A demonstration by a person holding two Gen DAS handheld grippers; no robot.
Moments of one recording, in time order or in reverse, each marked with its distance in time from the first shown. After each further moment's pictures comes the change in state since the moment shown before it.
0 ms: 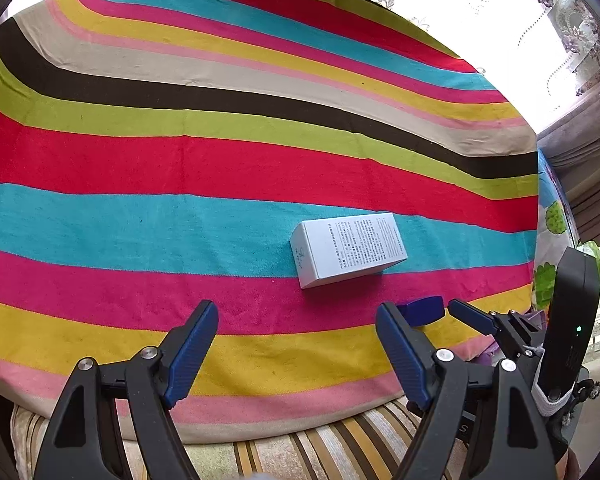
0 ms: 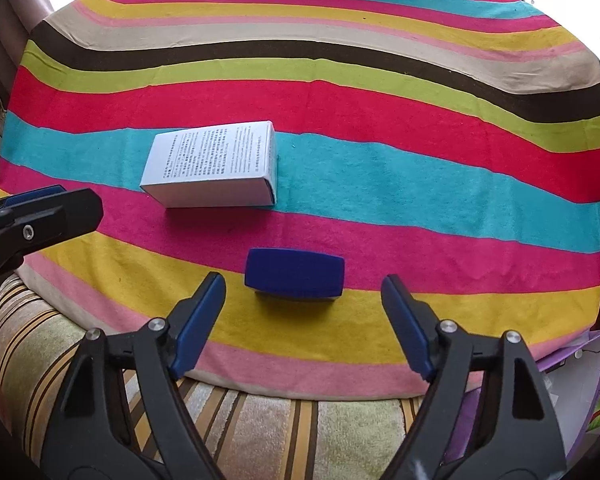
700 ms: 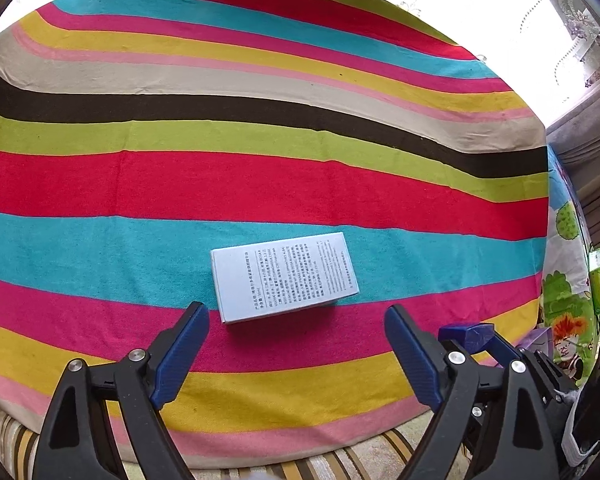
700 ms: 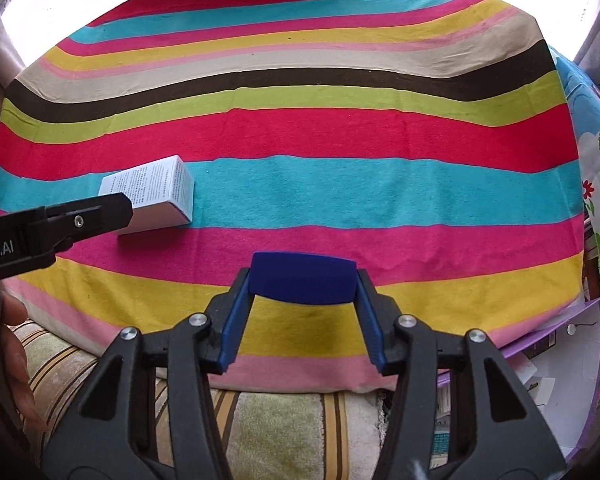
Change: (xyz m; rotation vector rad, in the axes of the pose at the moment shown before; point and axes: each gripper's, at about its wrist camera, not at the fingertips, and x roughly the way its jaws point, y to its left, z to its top) left arm 0.039 -0.063 0.021 0.002 0.004 0.051; right arm -0.022 -0.070 -0.013 0.148 -0.094 -0.045
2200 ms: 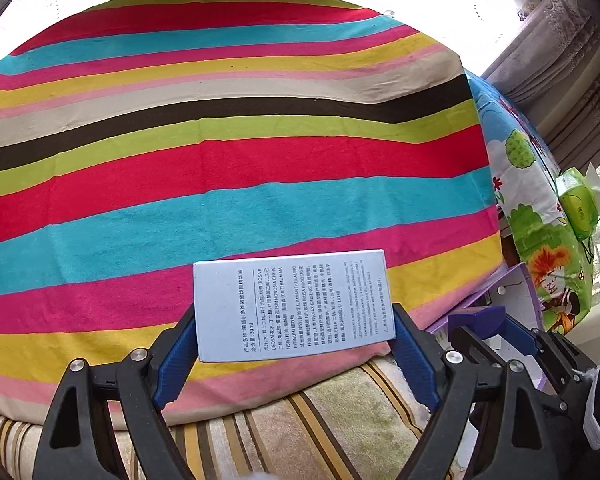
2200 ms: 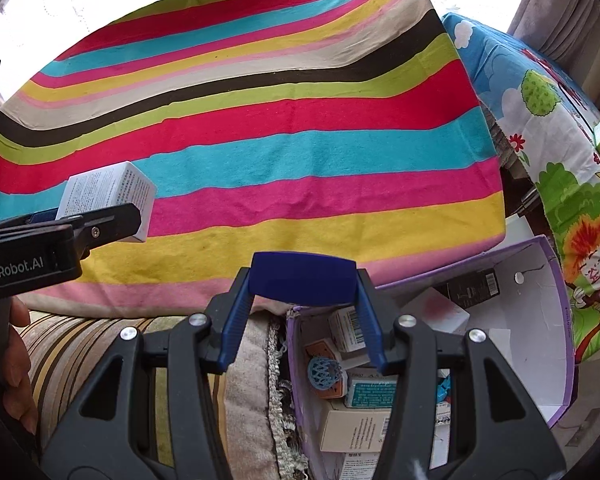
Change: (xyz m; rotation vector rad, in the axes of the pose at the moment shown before) left arm -0.027 -0.092 -0.052 0.218 0.003 -0.080; right arm -0.059 -0.073 -0.051 0.112 -0.035 -0.097
